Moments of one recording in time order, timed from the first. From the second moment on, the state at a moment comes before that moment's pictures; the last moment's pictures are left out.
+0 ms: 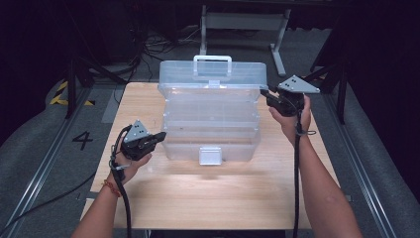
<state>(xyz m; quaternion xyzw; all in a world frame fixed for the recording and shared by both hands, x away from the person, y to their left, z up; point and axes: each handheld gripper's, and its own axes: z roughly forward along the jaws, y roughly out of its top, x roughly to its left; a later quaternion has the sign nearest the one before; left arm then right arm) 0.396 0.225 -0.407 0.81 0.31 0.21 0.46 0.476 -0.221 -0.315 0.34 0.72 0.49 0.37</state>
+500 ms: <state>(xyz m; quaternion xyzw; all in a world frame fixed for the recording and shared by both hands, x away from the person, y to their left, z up) 0.397 0.225 -0.408 0.81 0.31 0.21 0.46 0.490 -0.220 -0.317 0.35 0.72 0.49 0.36</state>
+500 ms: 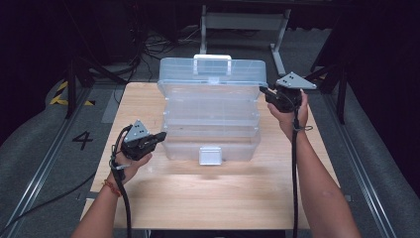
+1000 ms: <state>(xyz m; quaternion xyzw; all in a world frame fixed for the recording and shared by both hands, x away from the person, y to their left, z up) 0.397 0.223 -0.409 0.81 0.30 0.21 0.46 0.502 -0.219 -0.316 0.35 0.71 0.49 0.36</state>
